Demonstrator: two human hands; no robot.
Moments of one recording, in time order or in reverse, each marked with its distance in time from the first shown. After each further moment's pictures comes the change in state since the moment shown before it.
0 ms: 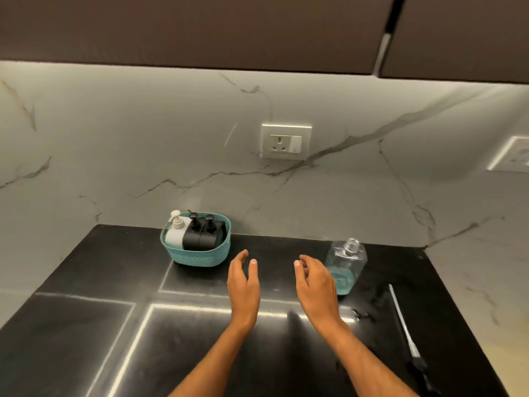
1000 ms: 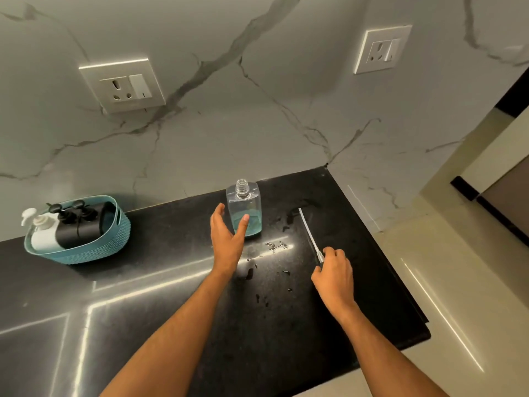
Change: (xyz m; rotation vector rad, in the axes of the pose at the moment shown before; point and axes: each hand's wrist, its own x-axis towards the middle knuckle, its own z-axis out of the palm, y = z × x) left_hand -0.056 0.002 0.156 0.130 -0.403 0.034; right_hand -0.095 0.191 -0.141 -0.513 0.020 0.517
